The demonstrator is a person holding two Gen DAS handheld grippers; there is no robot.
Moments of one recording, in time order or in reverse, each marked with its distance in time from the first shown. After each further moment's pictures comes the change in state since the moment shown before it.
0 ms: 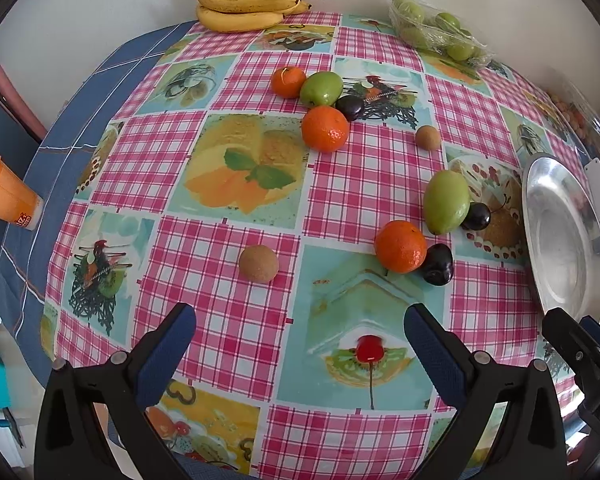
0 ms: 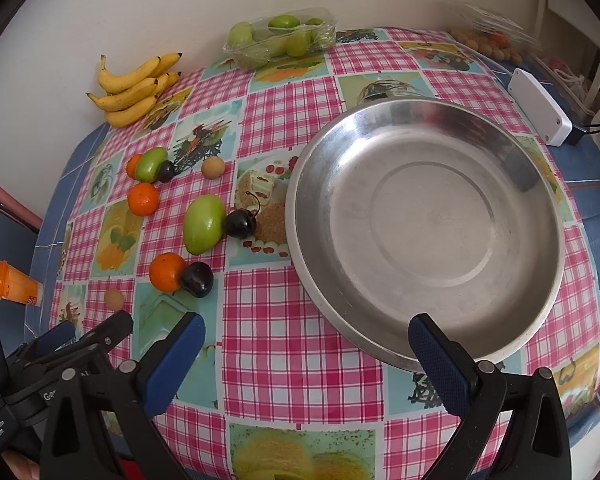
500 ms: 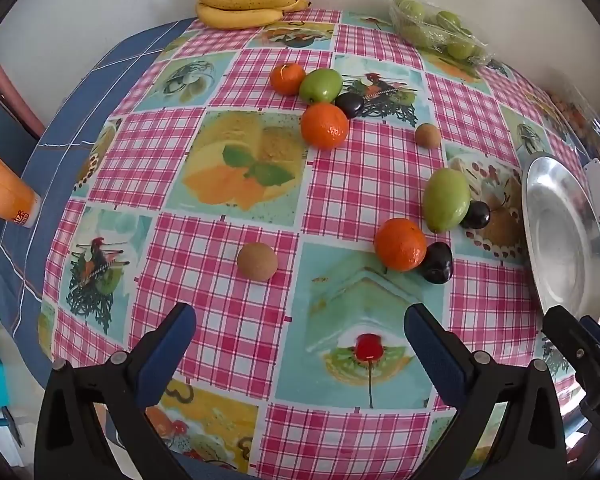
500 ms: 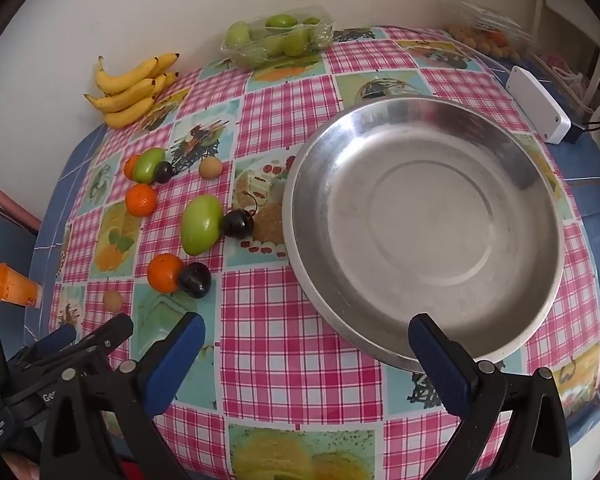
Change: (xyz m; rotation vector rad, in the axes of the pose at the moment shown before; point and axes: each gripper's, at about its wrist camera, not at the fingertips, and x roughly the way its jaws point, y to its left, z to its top) left arm 0.002 0.000 0.000 -0.002 0.007 -0.007; right arm 0.000 -0.005 -0.004 0.022 -0.016 0.009
